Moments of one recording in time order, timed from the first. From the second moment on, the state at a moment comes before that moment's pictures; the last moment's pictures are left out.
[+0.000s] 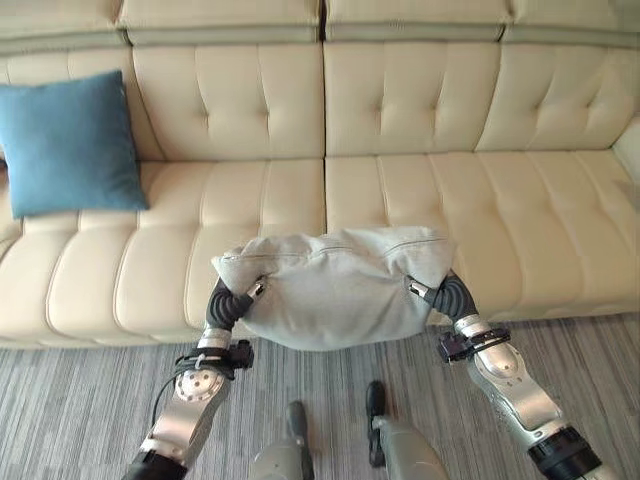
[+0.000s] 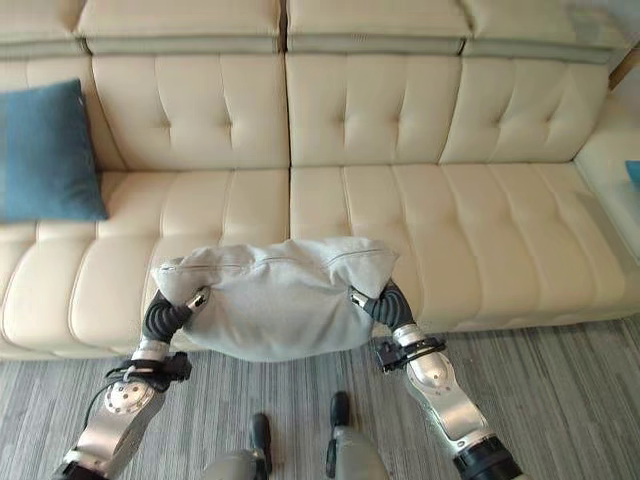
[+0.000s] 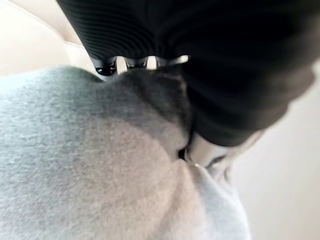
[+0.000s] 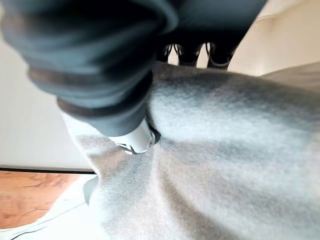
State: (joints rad) left arm 0.05 0.48 -0.23 0.08 -0.34 -0.30 0.24; right arm -0.10 -0.48 0.36 0.02 0.31 -0.20 -0.08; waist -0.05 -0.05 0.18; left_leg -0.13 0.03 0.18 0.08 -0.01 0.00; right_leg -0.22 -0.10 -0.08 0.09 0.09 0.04
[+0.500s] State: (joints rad) left arm 0.07 0.49 -0.24 0.10 -0.33 -0.27 0.24; right arm -0.08 -0.47 0.39 0.03 0.31 -0.18 -0.08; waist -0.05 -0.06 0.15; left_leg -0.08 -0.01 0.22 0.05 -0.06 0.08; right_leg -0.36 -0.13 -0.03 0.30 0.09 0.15
